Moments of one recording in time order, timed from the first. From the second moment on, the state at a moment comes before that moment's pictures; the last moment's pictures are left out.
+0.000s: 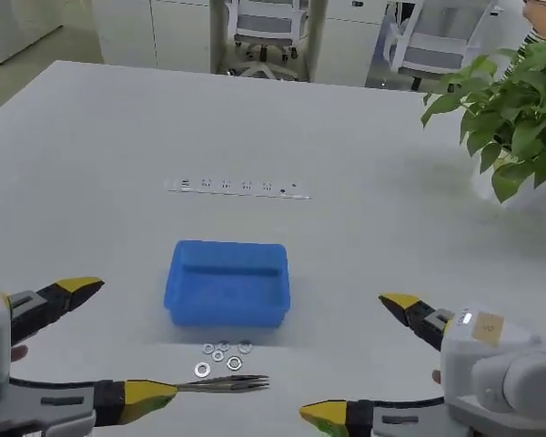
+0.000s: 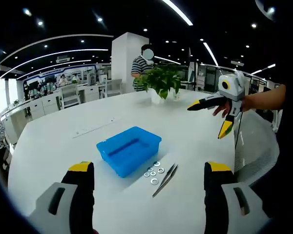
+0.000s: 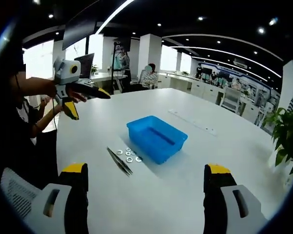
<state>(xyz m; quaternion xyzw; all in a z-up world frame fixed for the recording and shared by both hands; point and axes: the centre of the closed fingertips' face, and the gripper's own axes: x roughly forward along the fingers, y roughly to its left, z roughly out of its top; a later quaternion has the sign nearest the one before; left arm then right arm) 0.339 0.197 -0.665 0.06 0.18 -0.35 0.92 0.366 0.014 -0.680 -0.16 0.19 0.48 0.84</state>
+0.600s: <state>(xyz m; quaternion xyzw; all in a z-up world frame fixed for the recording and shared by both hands) 0.339 0.196 -0.666 0.06 0.18 -0.35 0.92 0.366 0.014 -0.681 -0.16 0.19 0.48 0.84</state>
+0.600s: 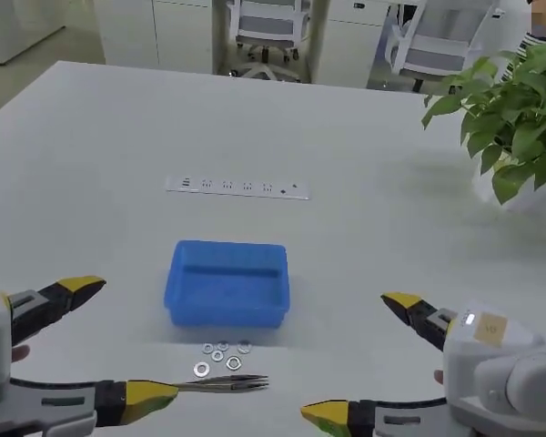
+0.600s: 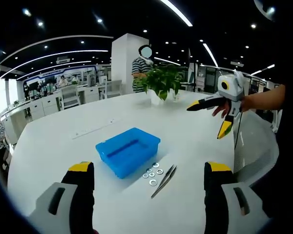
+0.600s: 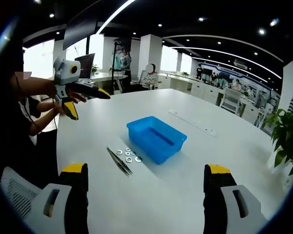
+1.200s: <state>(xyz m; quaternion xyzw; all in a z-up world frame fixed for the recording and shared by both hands) 0.340 0.195 -0.666 0.06 0.18 -0.35 0.92 0.366 0.014 -0.680 -0.16 0.19 0.48 0.84</state>
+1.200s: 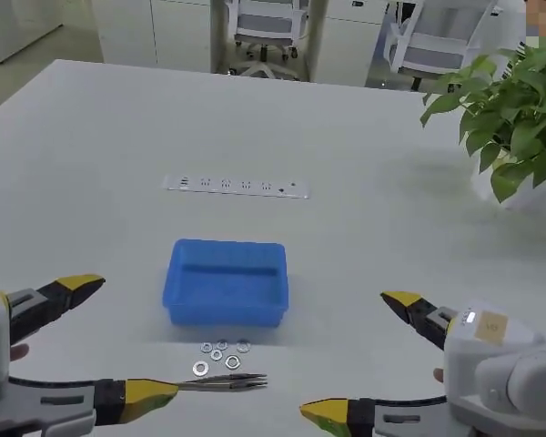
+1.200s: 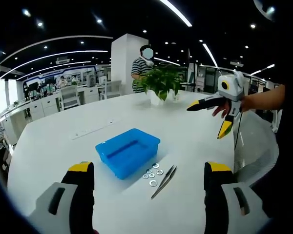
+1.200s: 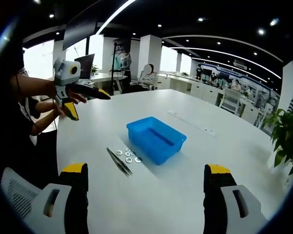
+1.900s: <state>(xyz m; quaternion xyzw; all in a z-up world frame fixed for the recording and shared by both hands) 0.340 0.193 -0.664 0.06 0.17 -0.35 0.92 0.365 0.014 -0.678 -0.16 0.18 0.48 0.84</state>
